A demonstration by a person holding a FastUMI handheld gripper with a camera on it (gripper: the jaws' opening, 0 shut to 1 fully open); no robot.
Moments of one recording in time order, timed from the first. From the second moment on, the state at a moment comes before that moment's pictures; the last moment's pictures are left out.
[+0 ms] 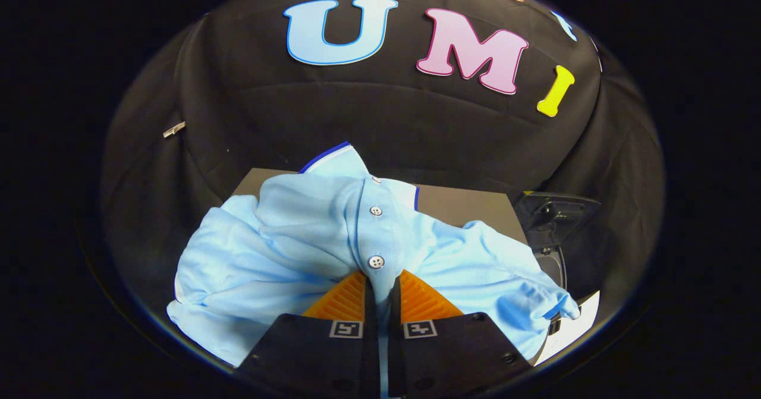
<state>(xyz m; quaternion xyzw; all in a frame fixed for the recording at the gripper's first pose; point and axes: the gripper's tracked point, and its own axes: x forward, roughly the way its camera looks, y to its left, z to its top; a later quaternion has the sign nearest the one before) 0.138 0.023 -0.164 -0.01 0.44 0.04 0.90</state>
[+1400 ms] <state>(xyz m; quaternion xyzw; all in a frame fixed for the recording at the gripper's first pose) 0.145 -0.350 -0.169 0.09 0.41 0.19 0.89</state>
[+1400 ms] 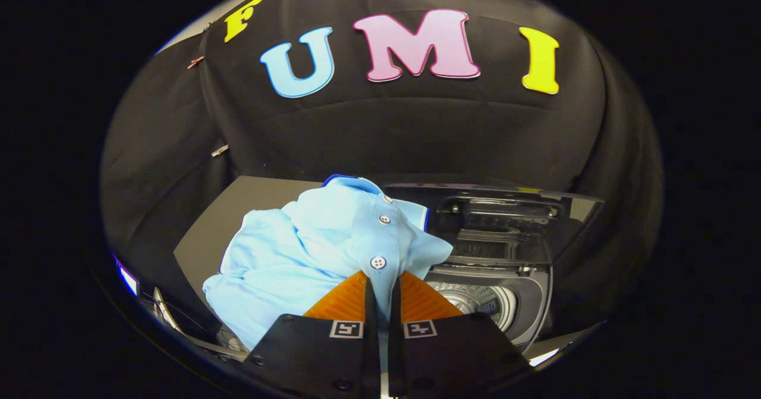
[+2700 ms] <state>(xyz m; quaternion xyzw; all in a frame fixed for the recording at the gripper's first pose) 0.181 -0.494 -0.323 0.05 0.47 0.09 0.87</state>
